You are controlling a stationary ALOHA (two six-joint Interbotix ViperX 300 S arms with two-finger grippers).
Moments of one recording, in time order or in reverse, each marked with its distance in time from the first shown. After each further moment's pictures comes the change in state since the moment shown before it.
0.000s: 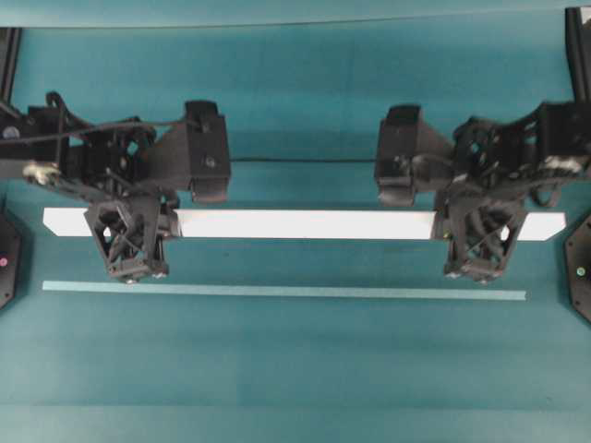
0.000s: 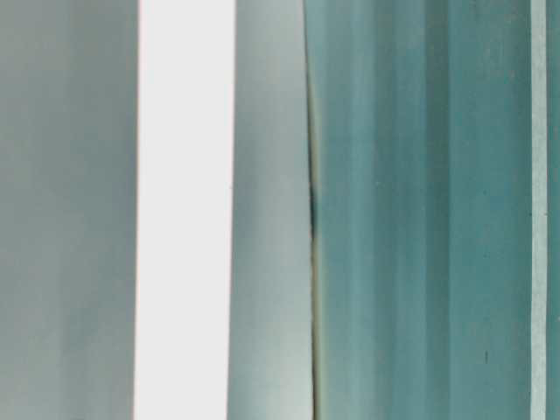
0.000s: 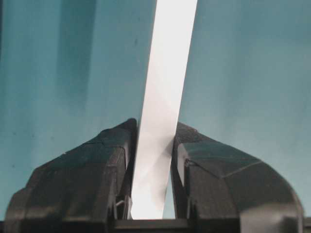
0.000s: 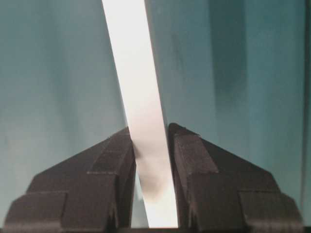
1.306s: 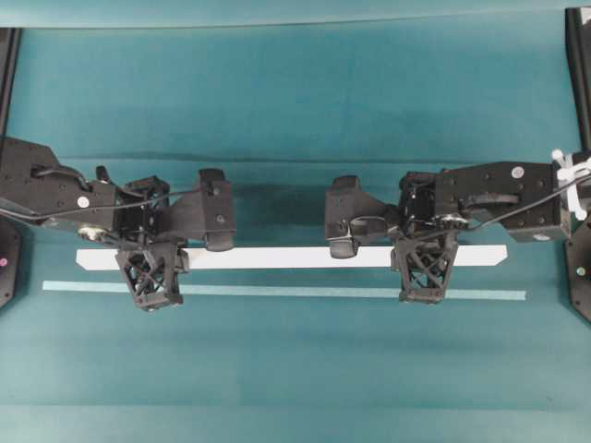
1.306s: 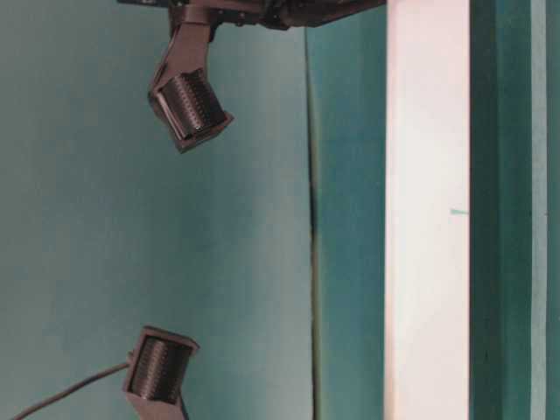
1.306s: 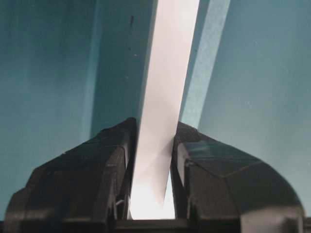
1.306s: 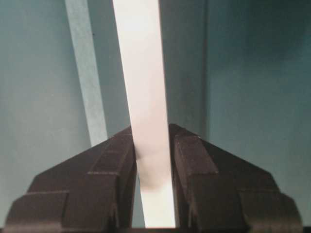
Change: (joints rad) left arm -0.028 0.184 0.301 0.005 -0.428 -0.046; right arm 0.021 0.313 0.117 0.011 -0.304 -0.092
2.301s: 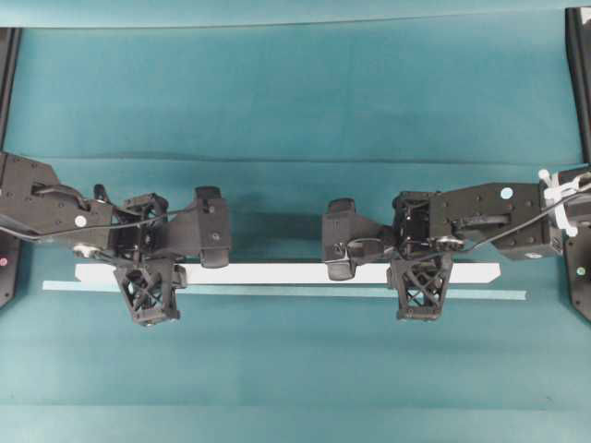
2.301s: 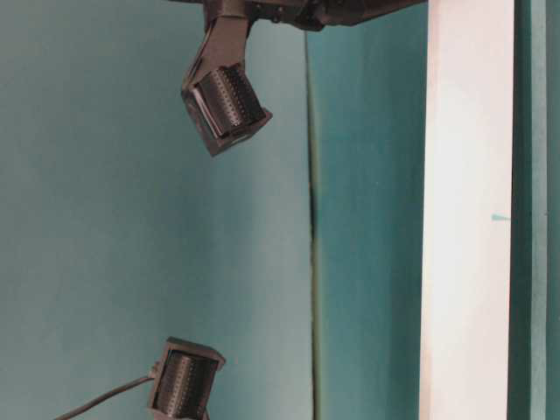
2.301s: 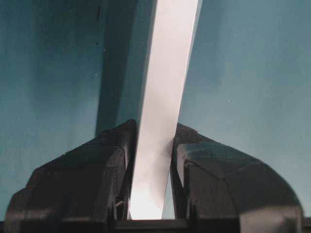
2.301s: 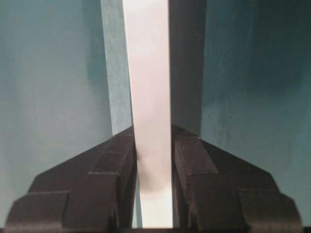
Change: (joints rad) left arm -0.044 0.017 0.038 0.002 -0.106 -0.038; right arm 0.048 0.041 0.015 0.020 -0.063 0.002
